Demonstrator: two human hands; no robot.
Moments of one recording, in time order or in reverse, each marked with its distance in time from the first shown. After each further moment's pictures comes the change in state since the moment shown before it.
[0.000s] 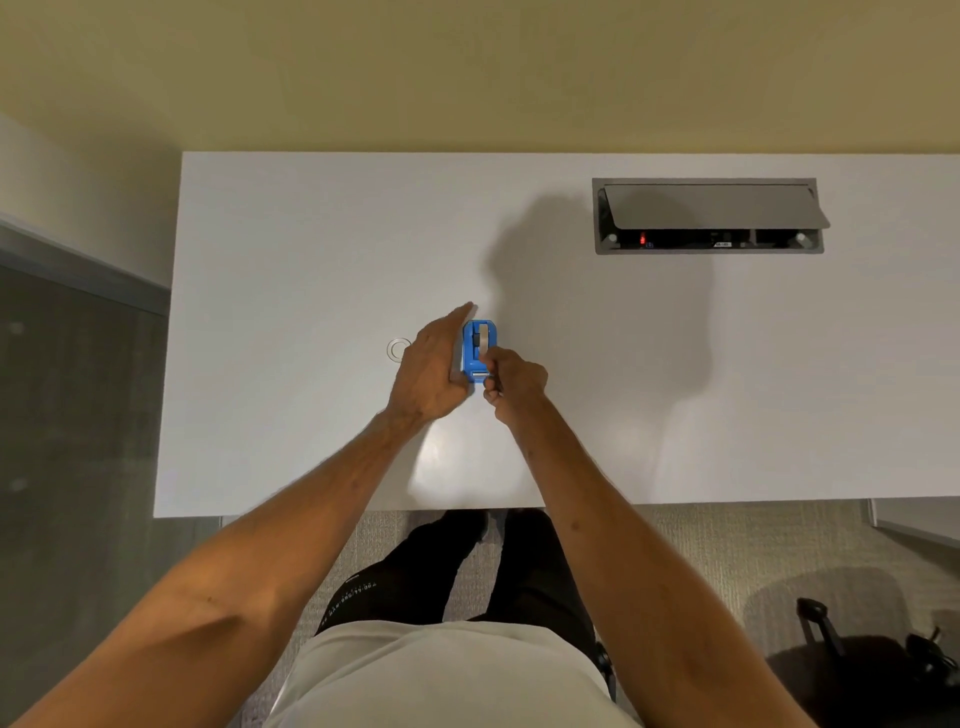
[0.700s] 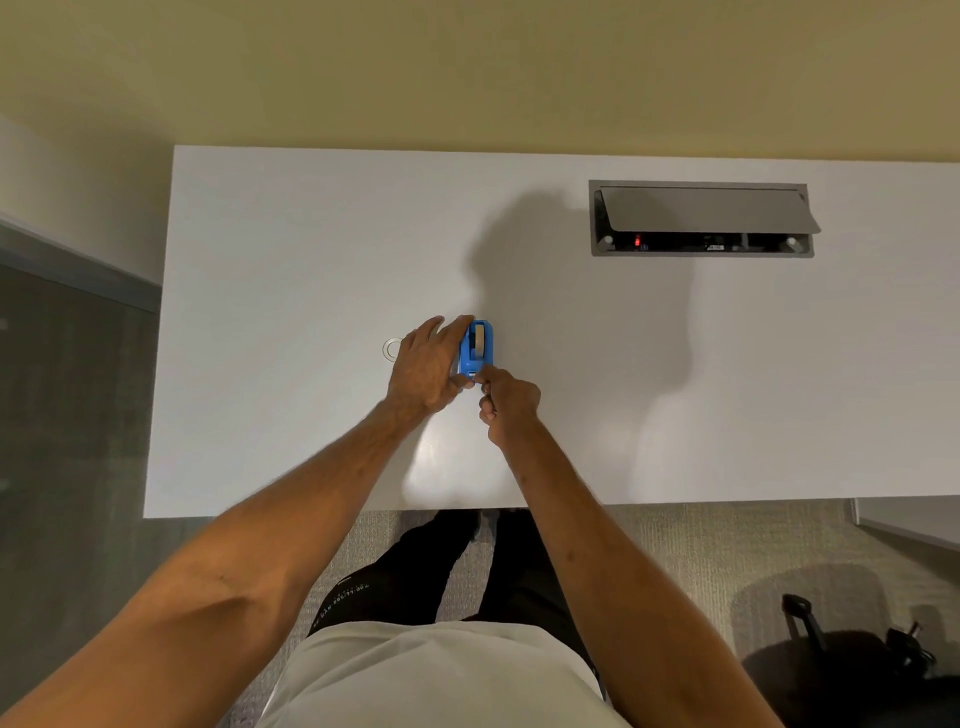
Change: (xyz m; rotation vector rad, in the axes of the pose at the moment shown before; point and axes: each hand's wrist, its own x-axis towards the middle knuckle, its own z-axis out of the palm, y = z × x) left_hand 0.019 -0.012 0.009 0.328 -0.104 -0.021; right_hand 0.002 0.025 -0.008 0.014 0.014 0.018
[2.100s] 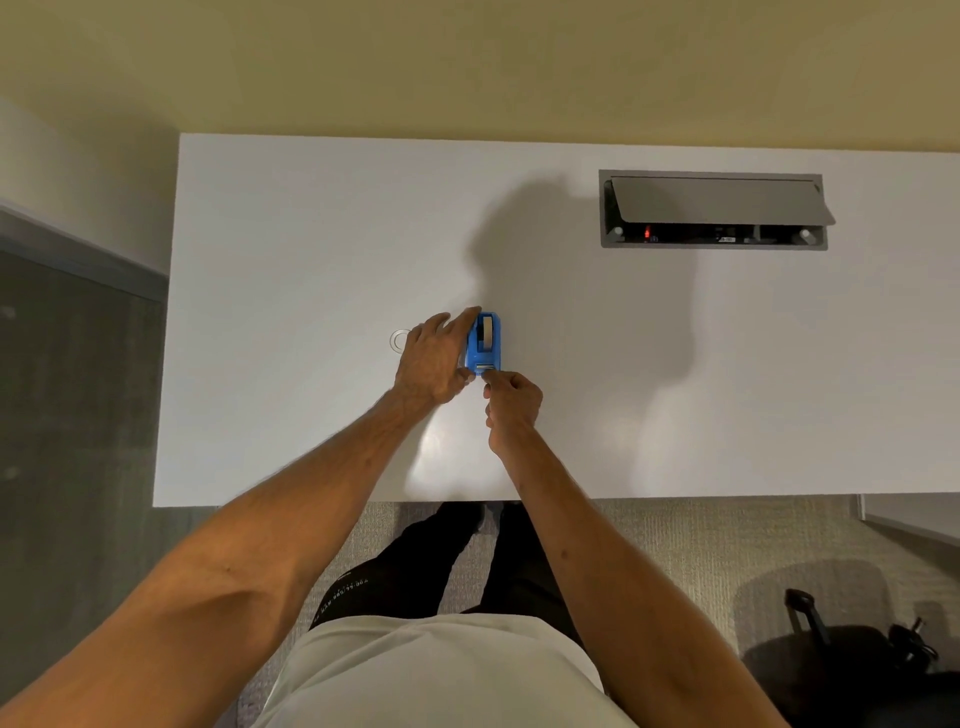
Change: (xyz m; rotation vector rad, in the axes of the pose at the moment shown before) left_hand 0.003 -0.007 0.004 0.000 -0.013 0.007; right_hand 0.014 0.032 0.001 -0.070 0.076 -0.236
